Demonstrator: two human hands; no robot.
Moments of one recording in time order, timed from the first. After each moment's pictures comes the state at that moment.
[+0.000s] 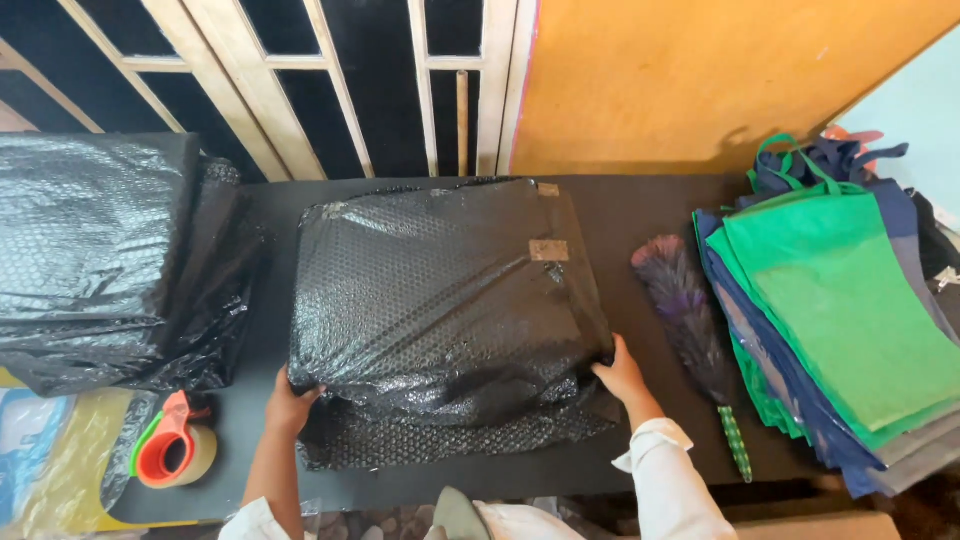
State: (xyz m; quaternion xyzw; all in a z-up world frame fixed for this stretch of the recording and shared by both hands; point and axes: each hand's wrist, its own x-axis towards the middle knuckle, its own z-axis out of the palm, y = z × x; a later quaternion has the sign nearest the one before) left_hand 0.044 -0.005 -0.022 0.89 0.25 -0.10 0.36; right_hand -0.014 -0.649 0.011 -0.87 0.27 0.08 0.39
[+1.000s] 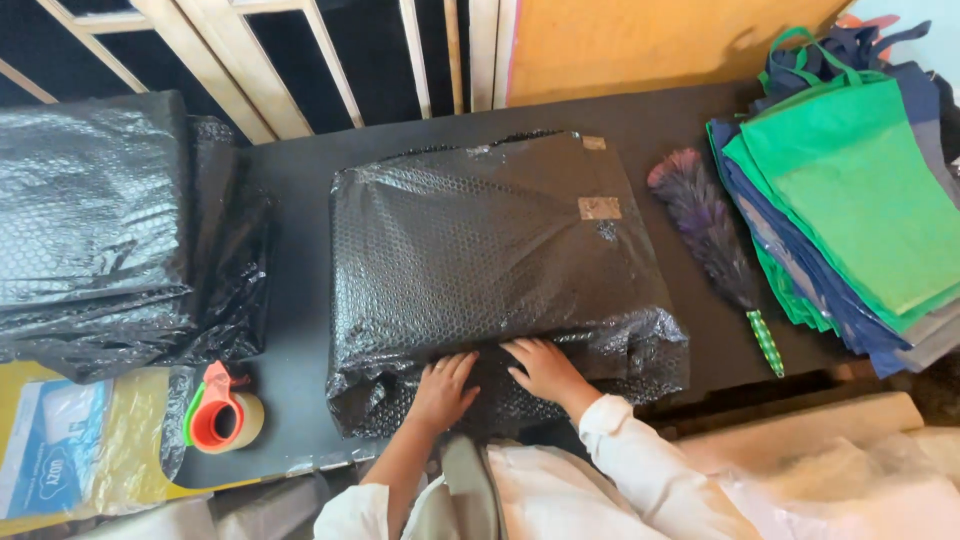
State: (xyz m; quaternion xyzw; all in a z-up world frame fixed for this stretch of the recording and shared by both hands) left_hand -0.065 -0.159 -0.043 0.93 -0.35 0.00 0.14; right_hand -0.094 -0.415 0.044 -0.96 -0.17 0.07 0.22
